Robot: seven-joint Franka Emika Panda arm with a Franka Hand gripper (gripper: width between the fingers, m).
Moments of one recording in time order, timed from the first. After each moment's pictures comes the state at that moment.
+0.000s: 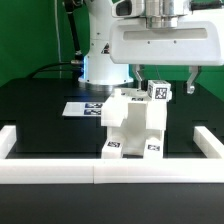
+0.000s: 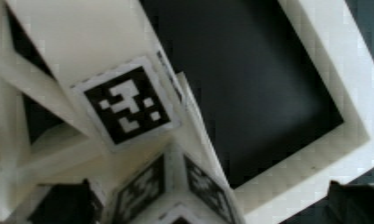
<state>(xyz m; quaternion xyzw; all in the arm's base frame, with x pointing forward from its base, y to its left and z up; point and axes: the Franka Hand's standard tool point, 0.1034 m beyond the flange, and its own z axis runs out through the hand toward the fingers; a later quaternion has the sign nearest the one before) 0.566 0.067 0.113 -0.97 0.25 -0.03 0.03</state>
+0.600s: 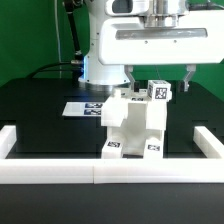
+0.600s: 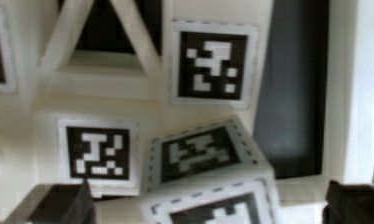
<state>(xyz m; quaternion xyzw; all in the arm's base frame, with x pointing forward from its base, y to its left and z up) 0.567 0.054 0.114 -1.00 0.04 -0.04 0.02</state>
